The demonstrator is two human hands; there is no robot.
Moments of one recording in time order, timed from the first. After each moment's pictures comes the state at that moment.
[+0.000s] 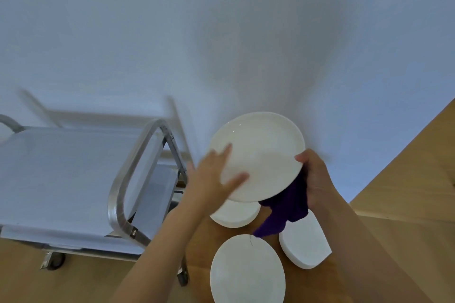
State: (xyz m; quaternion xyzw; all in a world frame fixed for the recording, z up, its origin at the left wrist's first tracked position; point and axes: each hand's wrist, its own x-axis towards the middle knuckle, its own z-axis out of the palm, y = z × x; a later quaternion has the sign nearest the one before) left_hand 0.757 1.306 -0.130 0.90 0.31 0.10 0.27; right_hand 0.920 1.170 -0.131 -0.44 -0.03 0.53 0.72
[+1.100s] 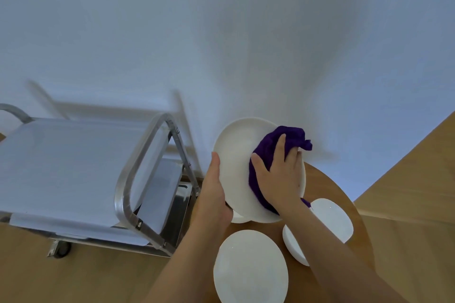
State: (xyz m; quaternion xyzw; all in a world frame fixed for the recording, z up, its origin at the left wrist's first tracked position) left_hand 0.768 1.280 -0.154 0.28 0.33 0.24 0.87; right_hand 0.871 1.217 -0.156 -0.91 -0.27 0.09 0.29
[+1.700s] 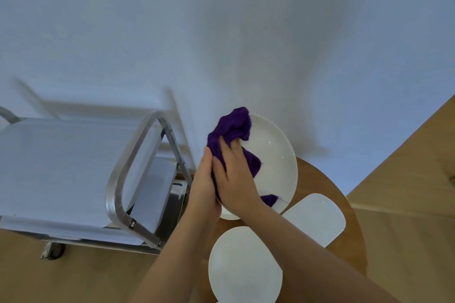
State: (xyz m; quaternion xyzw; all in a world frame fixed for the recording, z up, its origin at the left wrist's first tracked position) left_hand 0.764 1.283 -0.148 0.41 0.35 0.25 0.80; right_hand 0.820 1.244 -0.147 -0.74 -0.45 0.12 0.48
